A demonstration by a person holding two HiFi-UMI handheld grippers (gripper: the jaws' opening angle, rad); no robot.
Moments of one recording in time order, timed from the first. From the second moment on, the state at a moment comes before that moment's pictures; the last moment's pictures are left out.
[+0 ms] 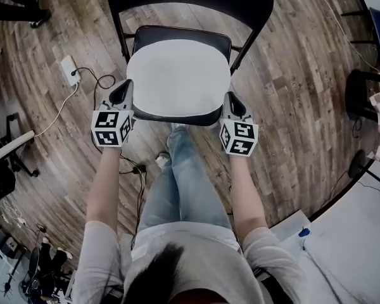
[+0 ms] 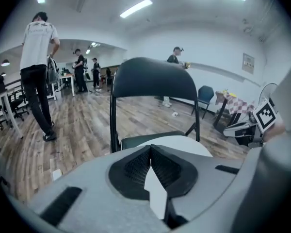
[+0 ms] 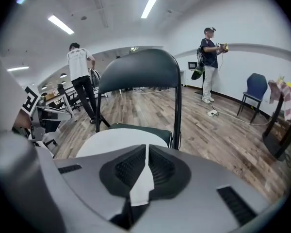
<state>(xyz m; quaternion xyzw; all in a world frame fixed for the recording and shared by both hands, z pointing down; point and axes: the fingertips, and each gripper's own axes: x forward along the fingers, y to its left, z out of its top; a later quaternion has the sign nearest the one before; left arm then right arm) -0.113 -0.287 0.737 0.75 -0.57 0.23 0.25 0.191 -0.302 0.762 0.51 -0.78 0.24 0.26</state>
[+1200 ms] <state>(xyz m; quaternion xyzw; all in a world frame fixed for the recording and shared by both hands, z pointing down) -0.101 -0.213 0.464 0.81 -0.57 0.09 0.14 0.154 -0.233 0.474 0.53 -0.83 0.10 0.15</state>
